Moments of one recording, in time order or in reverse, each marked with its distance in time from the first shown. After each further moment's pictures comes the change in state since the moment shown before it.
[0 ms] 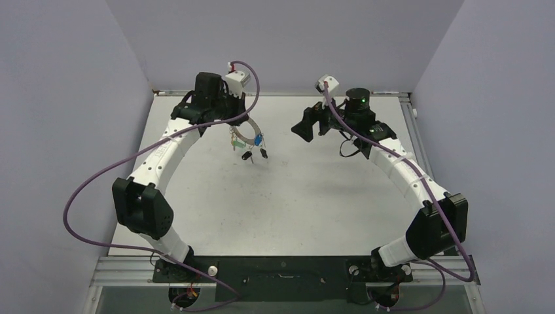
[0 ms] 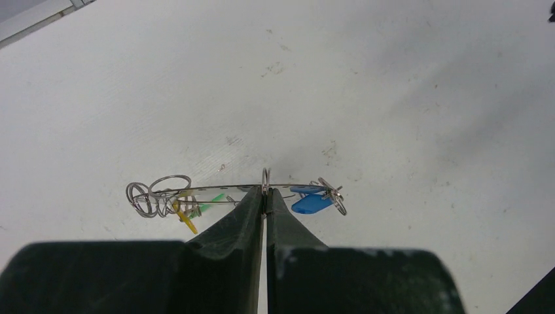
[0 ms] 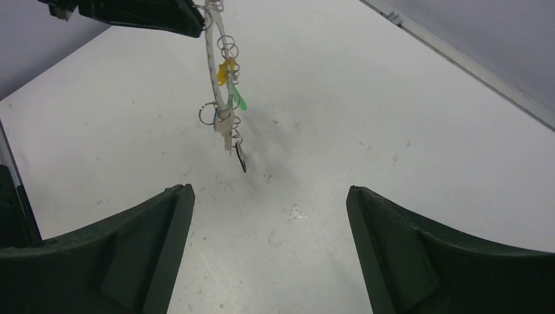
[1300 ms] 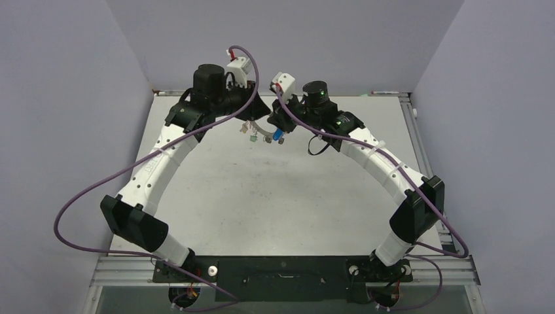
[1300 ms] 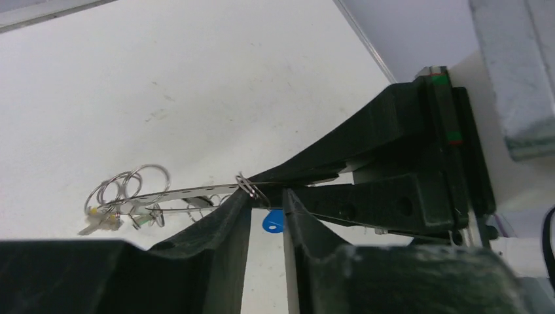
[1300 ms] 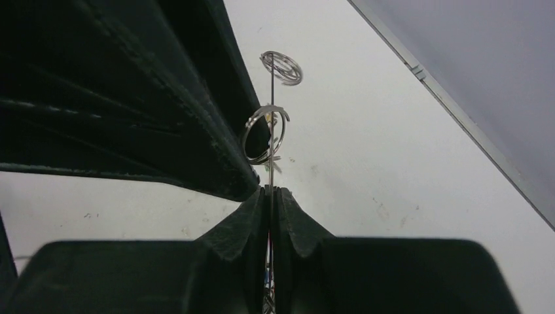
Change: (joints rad) left arm -0.129 -0.106 0.111 0.004 0.048 -0.341; right arm 0.282 0.190 0.312 -0.113 0.221 -0.162
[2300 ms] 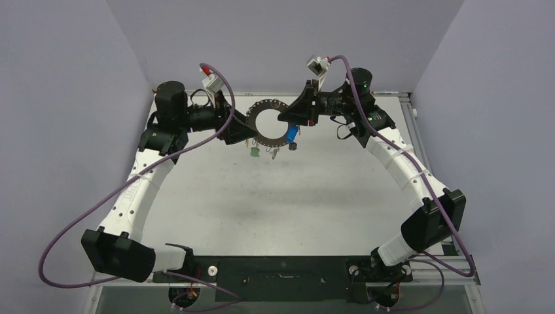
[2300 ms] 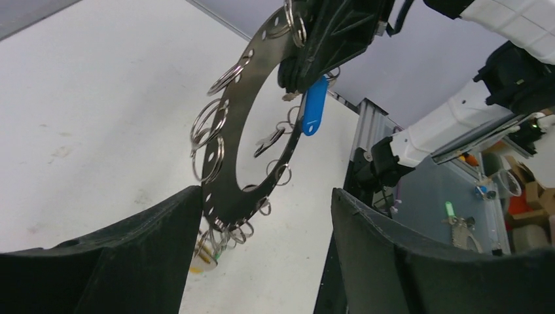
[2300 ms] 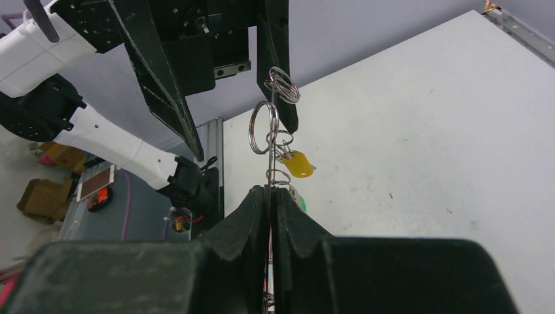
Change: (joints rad) left arm 0.240 -0.249 -0.337 0.262 0.652 0.025; right arm -0.202 -0.116 -0.066 0.247 -0.681 0.512
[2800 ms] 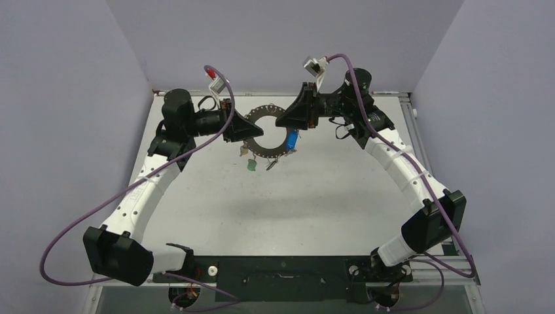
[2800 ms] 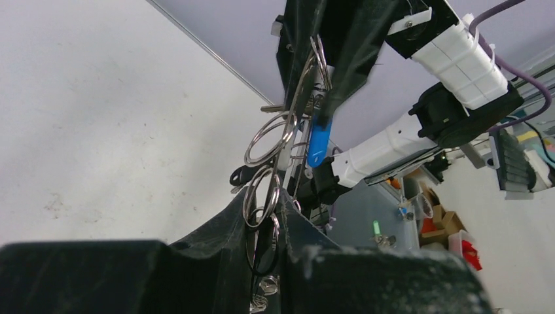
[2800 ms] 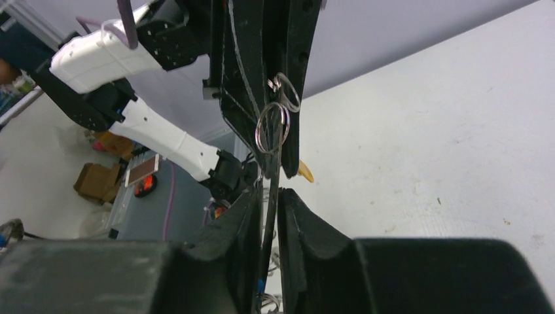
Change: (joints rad) left arm -0.079 -0.021 -0.128 0.271 0.010 -0.335; right arm 0.017 -0.006 0.000 0.021 -0.107 0.097
